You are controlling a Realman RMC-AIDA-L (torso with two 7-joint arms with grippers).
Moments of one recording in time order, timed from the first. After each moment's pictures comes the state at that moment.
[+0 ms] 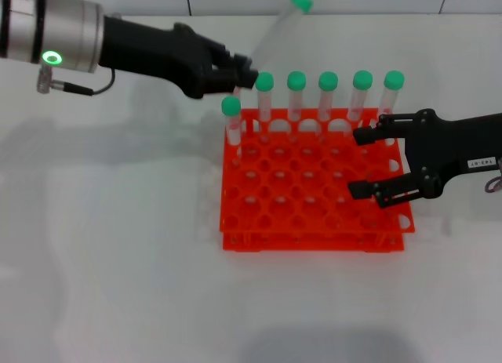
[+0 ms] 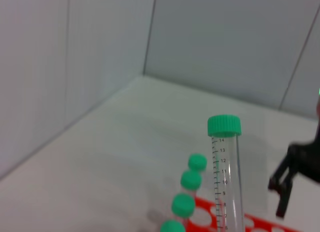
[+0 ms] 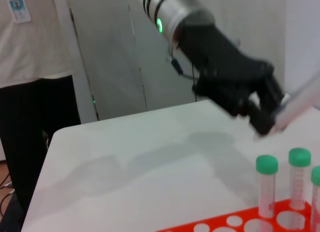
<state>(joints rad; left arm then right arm) -0.88 -1.92 0.89 0.52 2.01 1.49 -1.59 0.56 2.01 -0.99 -0.87 -1.89 -1.63 1.46</state>
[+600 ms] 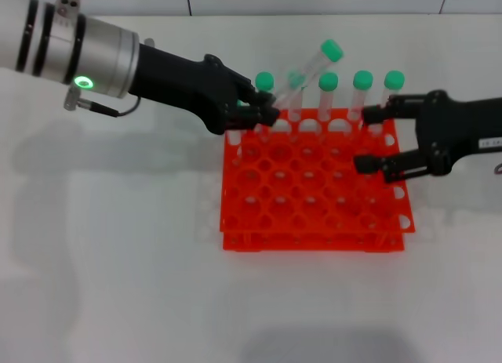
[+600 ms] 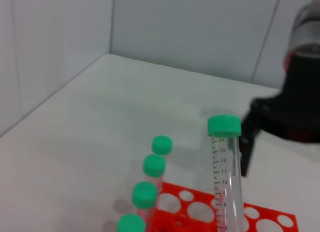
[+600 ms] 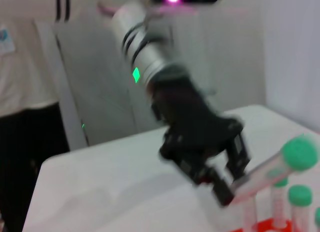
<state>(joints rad) -0.91 -1.98 0.90 0.53 2.08 1.50 -1.52 0.57 2.00 -0.94 -0.87 -1.85 -1.64 1.54</state>
